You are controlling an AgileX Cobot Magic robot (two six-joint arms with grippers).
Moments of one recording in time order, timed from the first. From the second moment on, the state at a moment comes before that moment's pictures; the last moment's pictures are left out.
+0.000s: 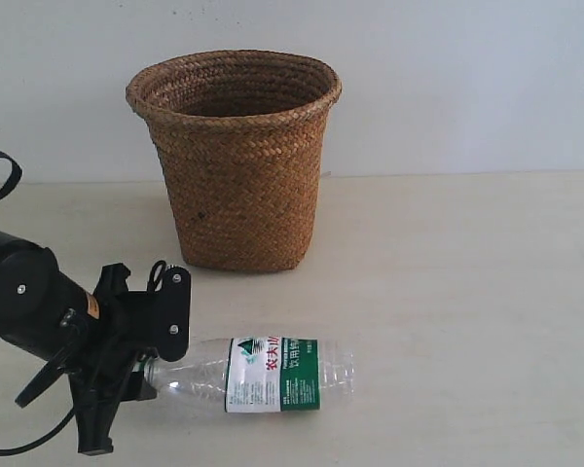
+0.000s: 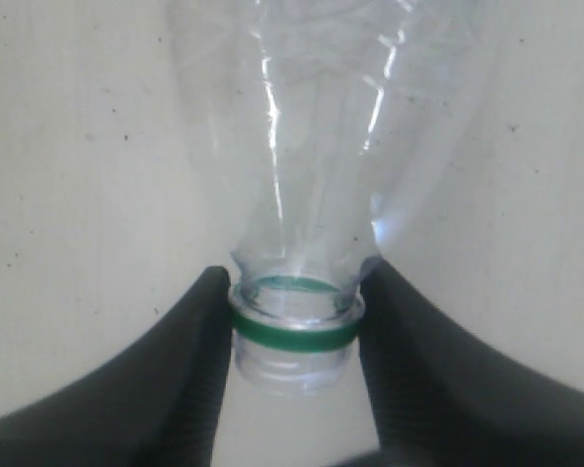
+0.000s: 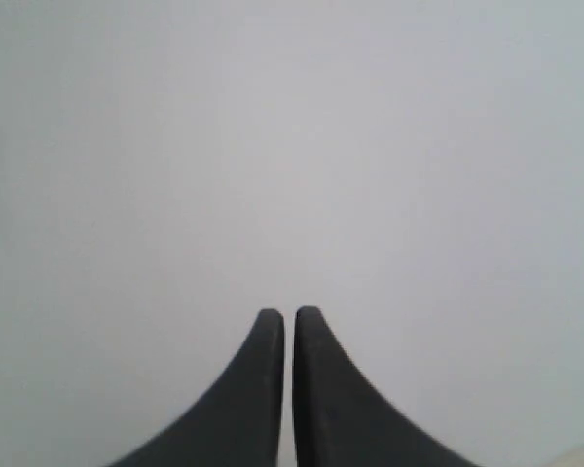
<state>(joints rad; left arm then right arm) -0.47 1.75 -0.78 -0.03 0.29 1.06 0.39 0.20 -0.47 -1.70 0.44 2.03</state>
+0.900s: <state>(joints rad) -0.47 1.70 -0.78 -0.03 0.31 1.06 0.09 0.02 -0.47 -1.70 0.50 2.03</state>
